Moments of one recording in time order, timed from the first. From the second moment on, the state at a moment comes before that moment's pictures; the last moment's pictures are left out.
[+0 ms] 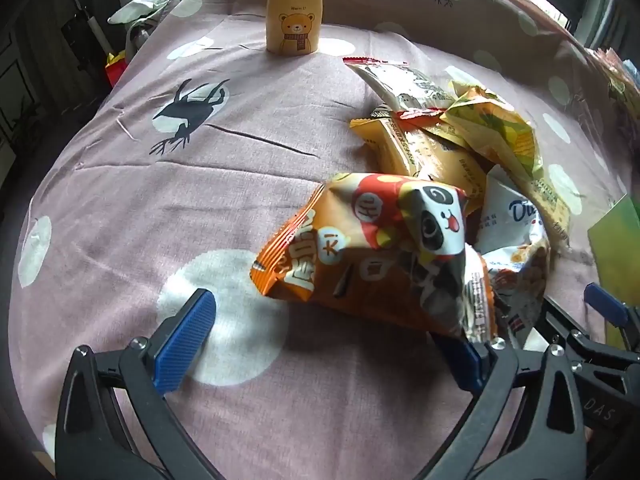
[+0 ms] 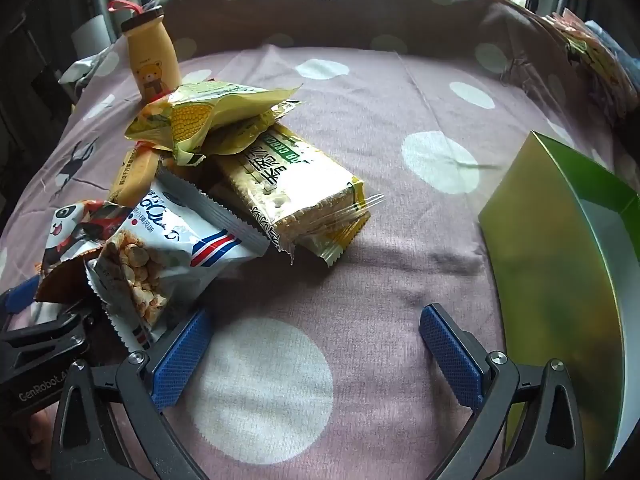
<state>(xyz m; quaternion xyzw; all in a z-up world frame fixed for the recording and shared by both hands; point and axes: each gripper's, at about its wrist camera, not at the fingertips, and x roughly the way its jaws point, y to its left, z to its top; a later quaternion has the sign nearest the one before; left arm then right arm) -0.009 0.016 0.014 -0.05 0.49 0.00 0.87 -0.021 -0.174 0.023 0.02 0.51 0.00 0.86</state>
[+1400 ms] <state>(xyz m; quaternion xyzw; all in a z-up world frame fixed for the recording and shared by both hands) -0.006 -0.010 0.072 -0.08 0.44 -0.15 0.88 -0.014 -0.189 0.091 0.27 0.46 0.09 0.84</state>
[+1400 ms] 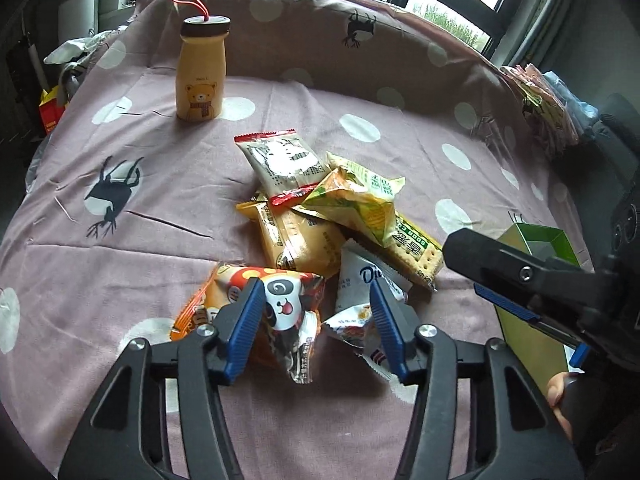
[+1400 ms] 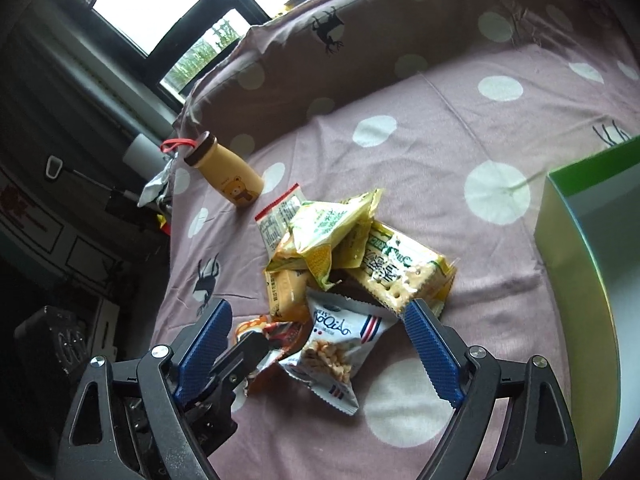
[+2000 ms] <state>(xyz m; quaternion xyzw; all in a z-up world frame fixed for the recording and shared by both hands) -0.009 -0.004 0.068 -0.09 0.46 -0.18 0.87 -0.001 -0.186 0.043 0.31 0.52 0.09 0.80</state>
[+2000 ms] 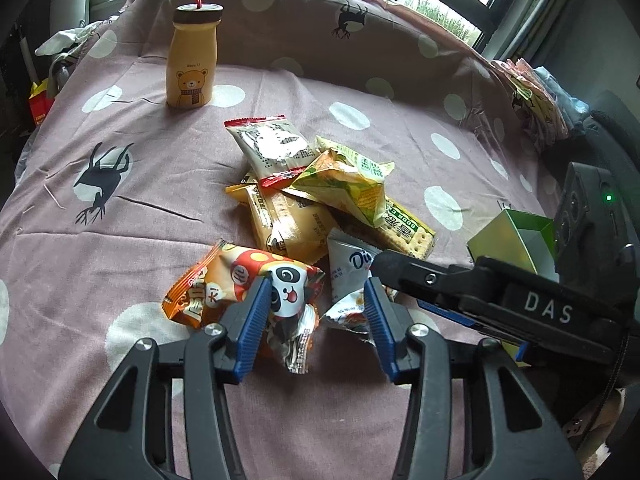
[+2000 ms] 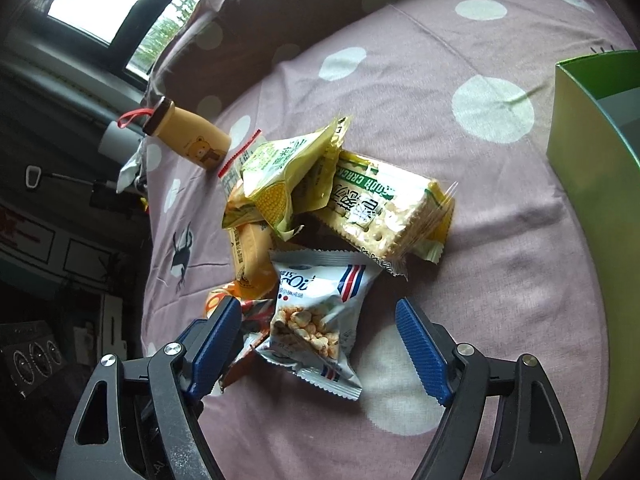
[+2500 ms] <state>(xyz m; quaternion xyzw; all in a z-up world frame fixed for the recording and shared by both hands) -0.017 -0.012 0.076 -0.11 0.45 -0.22 0.86 -0.004 -0.197 0.044 0.34 0.51 0.09 0.79</state>
